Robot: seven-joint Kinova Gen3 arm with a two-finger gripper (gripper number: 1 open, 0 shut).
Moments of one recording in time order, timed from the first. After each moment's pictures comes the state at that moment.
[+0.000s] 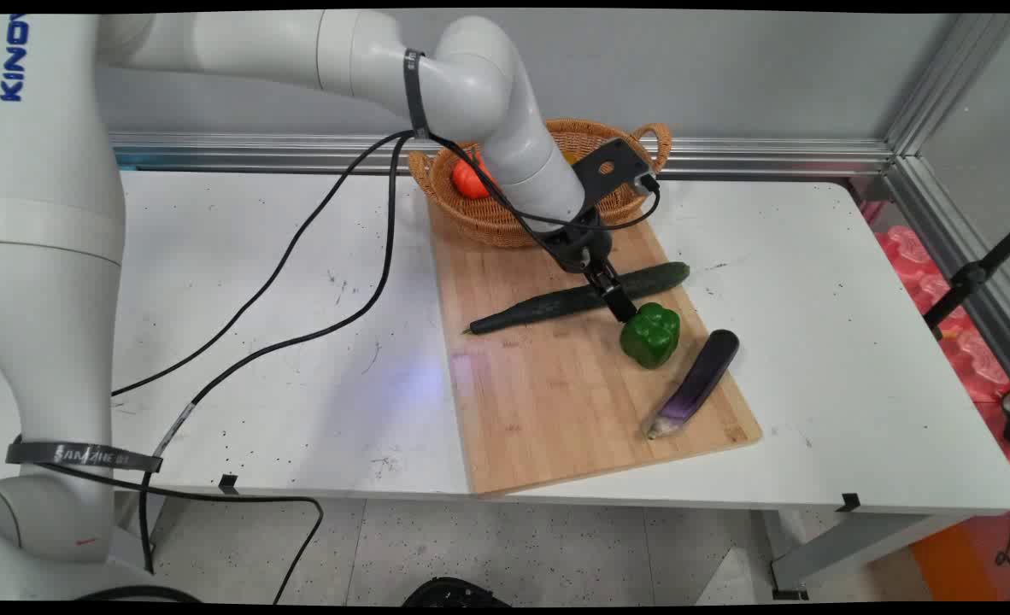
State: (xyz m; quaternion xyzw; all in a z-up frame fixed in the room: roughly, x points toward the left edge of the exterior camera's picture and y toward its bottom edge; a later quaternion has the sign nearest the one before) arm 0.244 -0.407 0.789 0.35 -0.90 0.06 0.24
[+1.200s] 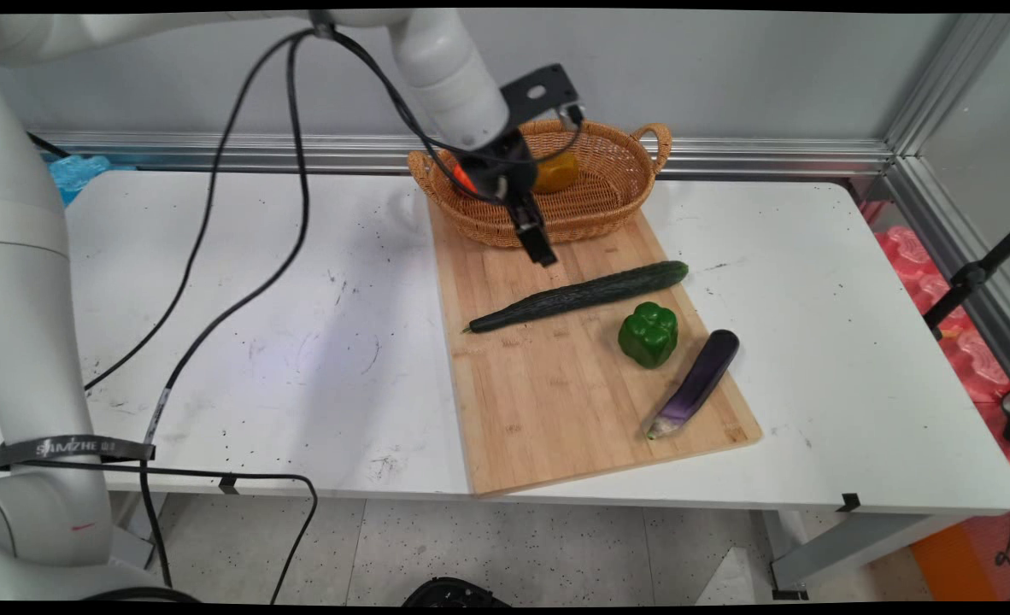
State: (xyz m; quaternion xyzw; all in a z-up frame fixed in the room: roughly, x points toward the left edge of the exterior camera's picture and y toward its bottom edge) arm 0.332 -0.402 0.870 0.29 -0.94 0.09 0.18
